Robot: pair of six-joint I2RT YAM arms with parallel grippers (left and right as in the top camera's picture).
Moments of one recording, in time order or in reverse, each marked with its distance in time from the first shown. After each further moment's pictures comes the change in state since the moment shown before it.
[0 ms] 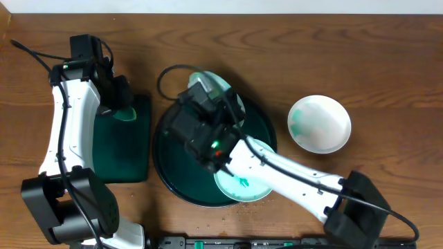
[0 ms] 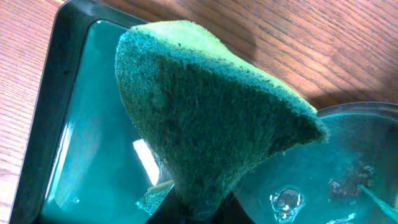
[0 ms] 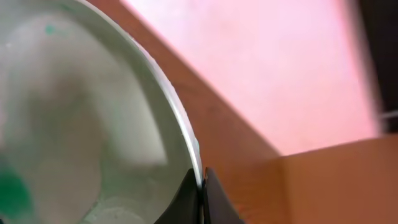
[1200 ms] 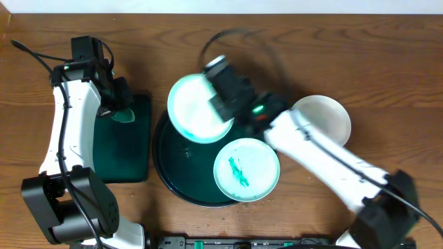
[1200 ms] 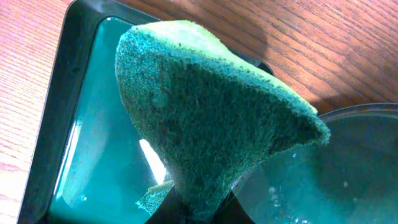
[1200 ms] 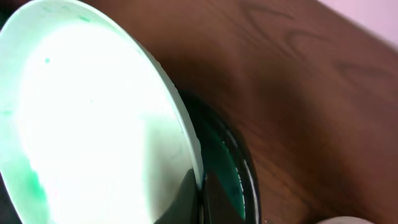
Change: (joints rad) left arm 0.000 0.000 -0.014 0.006 -0.031 0.000; right arm -0.309 -0.119 0.000 -0.005 -0.969 0.084
